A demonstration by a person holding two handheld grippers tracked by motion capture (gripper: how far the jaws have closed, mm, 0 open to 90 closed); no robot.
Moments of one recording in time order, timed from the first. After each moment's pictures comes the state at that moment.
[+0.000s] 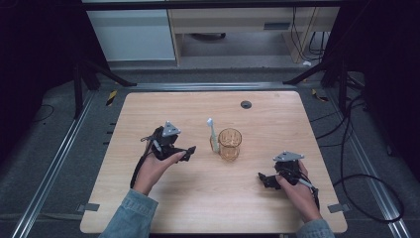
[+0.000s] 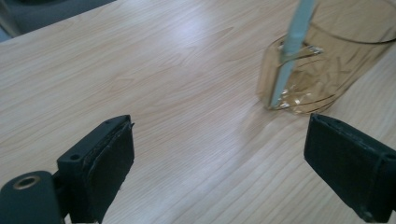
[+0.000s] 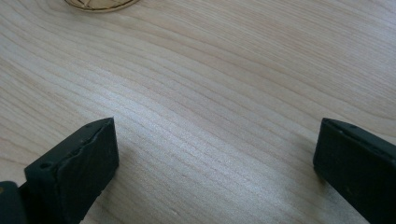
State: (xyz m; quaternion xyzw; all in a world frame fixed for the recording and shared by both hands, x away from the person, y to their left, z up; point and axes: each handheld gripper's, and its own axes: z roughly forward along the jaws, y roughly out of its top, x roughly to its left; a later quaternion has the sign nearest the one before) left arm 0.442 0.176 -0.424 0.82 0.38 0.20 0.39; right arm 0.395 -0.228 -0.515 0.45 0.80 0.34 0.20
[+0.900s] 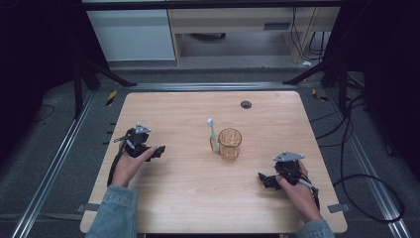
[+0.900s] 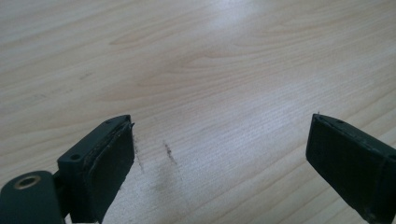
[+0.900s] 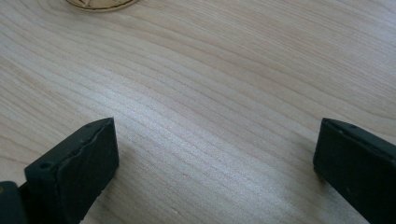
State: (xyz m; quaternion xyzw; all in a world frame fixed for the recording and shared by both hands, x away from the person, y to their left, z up) left arm 0.470 0.268 -0.465 0.81 0.46 0.20 0.32; right arm 0.395 -0.228 -0.515 0.45 0.80 0.34 0.20
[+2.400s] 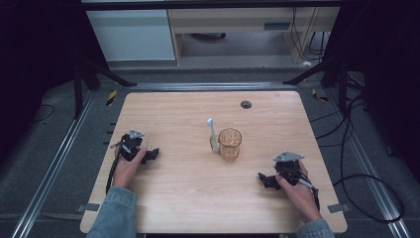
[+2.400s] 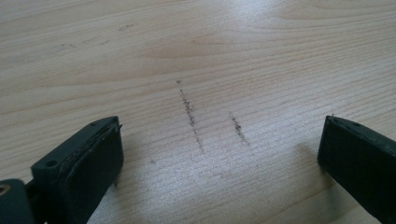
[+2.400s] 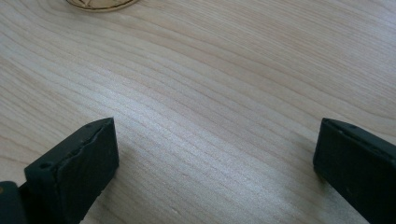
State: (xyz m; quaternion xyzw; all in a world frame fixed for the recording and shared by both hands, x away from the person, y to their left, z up) left arm 0.482 0.297 -0.509 0.77 0.50 0.22 0.32; right arm 0.395 -0.228 -0.515 0.45 0.80 0.34 0.19
